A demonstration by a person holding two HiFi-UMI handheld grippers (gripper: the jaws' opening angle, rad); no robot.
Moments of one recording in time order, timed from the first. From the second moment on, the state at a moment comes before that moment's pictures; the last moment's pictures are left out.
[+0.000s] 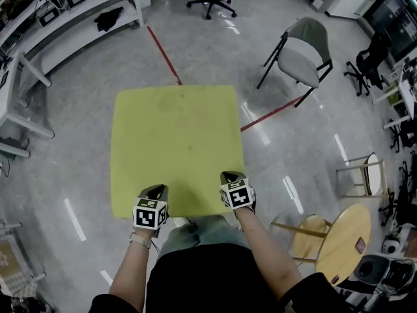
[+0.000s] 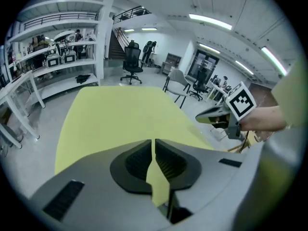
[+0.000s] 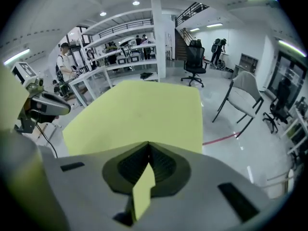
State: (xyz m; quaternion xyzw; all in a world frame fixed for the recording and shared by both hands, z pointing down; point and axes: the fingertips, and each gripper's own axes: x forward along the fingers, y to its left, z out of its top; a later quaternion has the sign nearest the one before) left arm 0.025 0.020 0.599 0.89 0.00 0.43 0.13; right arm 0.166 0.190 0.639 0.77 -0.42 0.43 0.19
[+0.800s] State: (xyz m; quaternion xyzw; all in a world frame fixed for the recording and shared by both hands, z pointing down) left arm 0.133 -0.014 0.394 0.95 0.02 0.27 0.14; right arm 0.218 0.070 0.421 0.80 -0.52 0.29 0.09
